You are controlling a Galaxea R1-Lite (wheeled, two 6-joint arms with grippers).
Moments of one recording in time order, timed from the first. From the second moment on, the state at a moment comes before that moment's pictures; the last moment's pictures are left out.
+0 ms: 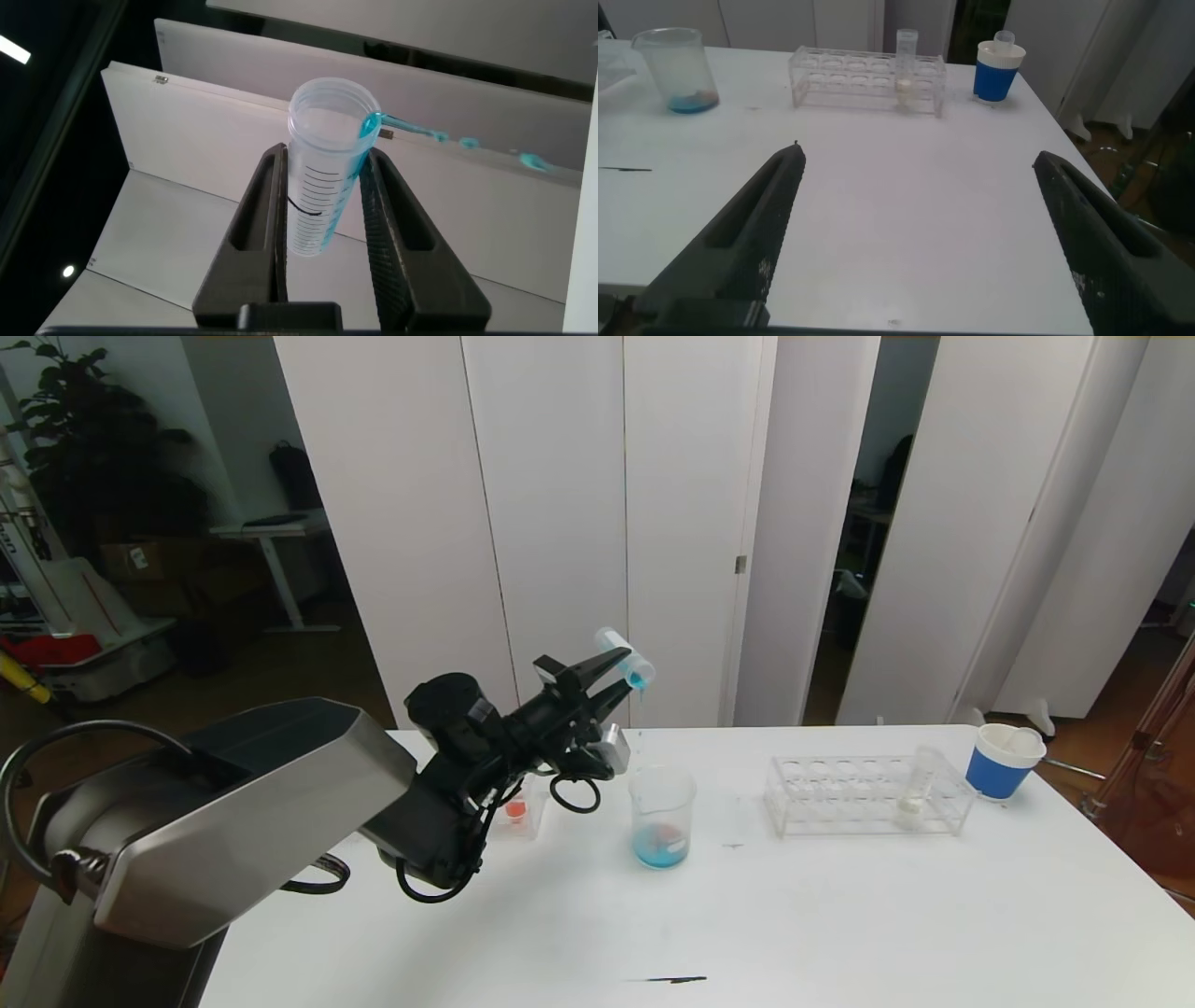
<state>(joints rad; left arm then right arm) -0.40 2.37 -1.17 -1.56 -0.47 1.29 0.00 0.00 0.00 0.00 0.01 -0.03</state>
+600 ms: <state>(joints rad) -0.39 2.37 -1.17 -1.56 -0.47 1.31 0.00 0.00 0.00 0.00 0.01 -0.03</state>
